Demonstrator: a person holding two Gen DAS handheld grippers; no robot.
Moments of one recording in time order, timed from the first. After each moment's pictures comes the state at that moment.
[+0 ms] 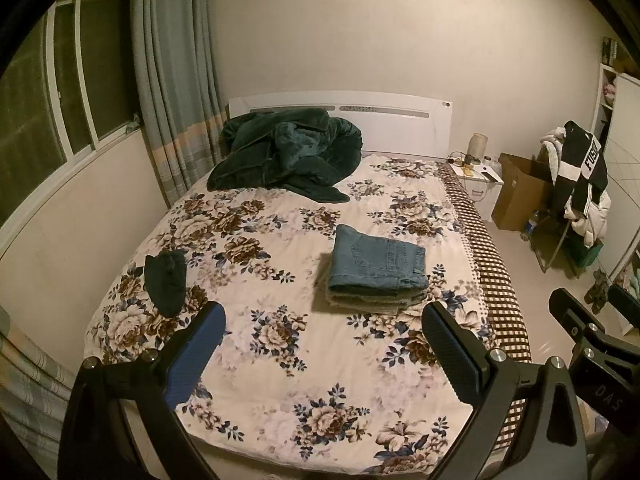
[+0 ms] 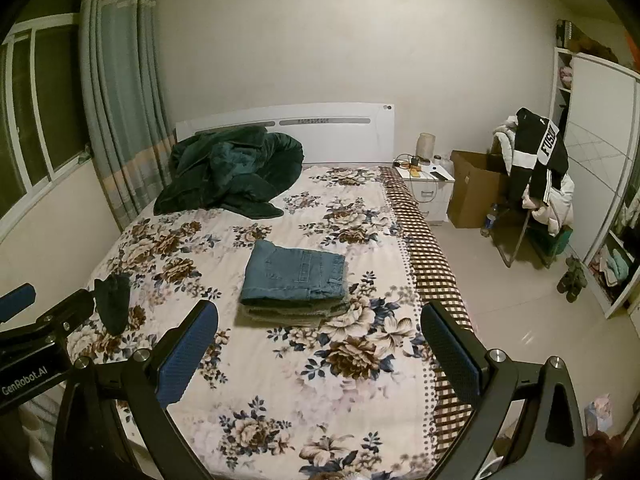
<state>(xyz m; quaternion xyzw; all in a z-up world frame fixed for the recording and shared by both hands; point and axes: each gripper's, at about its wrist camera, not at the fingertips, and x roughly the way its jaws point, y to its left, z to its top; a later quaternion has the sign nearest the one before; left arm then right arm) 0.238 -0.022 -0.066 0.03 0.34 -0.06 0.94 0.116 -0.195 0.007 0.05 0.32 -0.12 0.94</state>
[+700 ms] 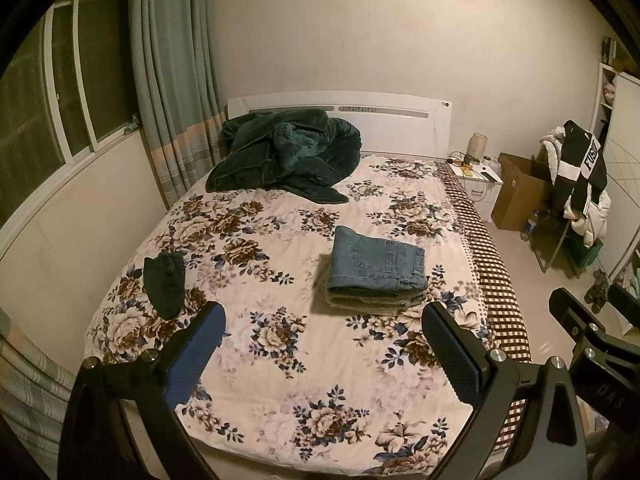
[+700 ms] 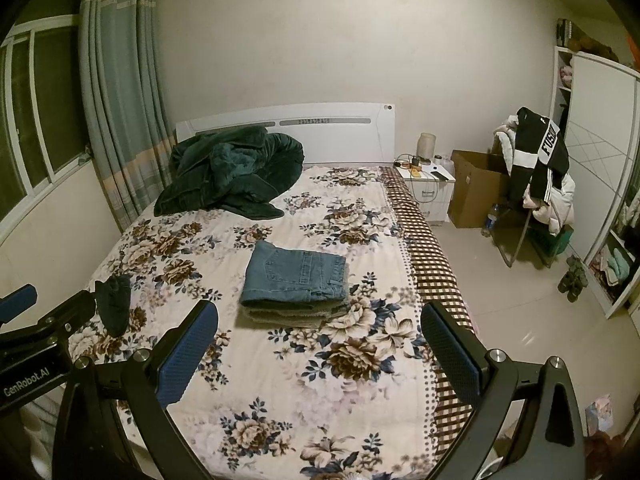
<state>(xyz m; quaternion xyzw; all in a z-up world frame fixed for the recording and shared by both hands) 0.238 -0.022 -0.066 0.03 0.34 -0.06 0.94 0.118 -0.194 0.008 0.05 0.32 -0.12 0.94</state>
